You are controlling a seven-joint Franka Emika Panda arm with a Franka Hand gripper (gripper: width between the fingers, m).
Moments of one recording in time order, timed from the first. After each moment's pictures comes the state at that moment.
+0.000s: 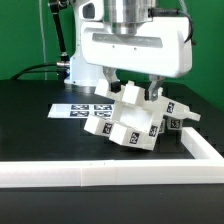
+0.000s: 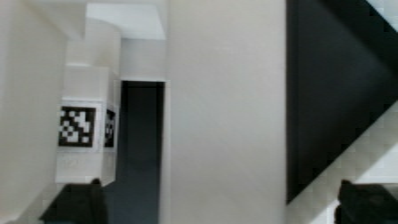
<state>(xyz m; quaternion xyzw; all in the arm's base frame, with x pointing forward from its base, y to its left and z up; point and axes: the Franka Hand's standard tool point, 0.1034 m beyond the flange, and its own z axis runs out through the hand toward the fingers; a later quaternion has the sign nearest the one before) 0.565 0.033 0.120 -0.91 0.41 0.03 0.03</state>
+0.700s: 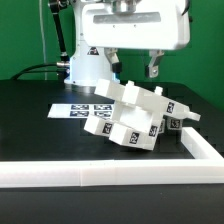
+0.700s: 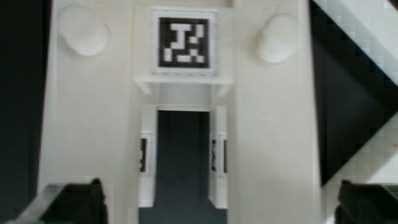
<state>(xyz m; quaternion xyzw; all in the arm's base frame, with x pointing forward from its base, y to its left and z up) 0.527 0.036 0.127 -0.91 0.40 0.02 0.04</state>
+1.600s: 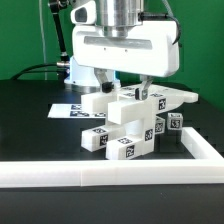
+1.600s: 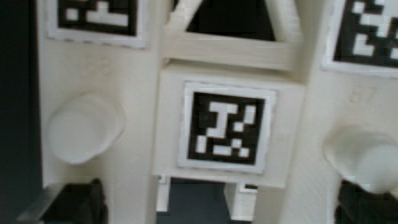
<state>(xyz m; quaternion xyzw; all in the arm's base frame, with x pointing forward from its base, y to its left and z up) 0.537 0.020 0.098 -0.92 0.38 0.02 0.03</state>
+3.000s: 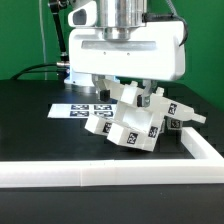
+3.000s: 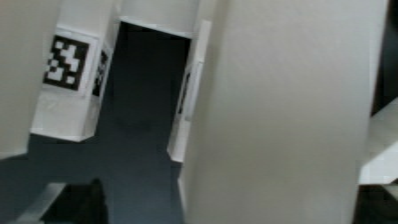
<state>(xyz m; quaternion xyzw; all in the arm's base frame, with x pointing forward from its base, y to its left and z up) 0.573 0.017 0.095 -0.93 0.36 -0.02 0.03</state>
